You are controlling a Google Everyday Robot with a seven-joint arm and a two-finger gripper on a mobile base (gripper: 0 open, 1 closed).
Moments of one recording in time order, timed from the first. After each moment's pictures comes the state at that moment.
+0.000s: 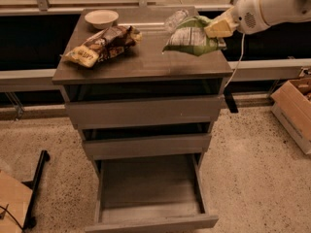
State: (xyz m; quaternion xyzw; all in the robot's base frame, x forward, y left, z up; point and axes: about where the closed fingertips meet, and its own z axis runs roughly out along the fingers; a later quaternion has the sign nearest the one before) arm 0.698 -0.171 0.971 -0.42 0.77 0.13 0.45
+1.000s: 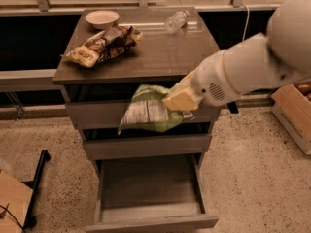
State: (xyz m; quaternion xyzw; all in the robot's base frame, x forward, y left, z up) arm 0.486 -0.050 0.912 -0.49 0.77 0.20 0.35
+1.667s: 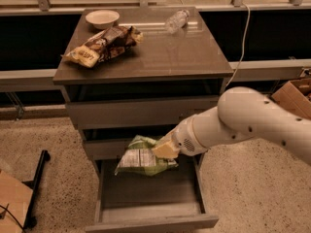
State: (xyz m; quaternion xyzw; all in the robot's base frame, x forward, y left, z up) arm 0.474 -0.026 0.738 -0.45 0.81 0.26 0.27
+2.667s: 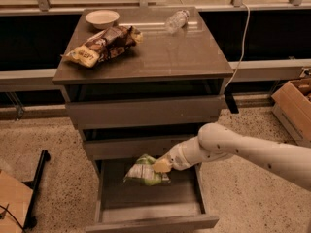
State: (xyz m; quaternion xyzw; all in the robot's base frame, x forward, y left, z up) arm 0.534 -0.026 0.533 -0.38 0.84 0.32 0.21
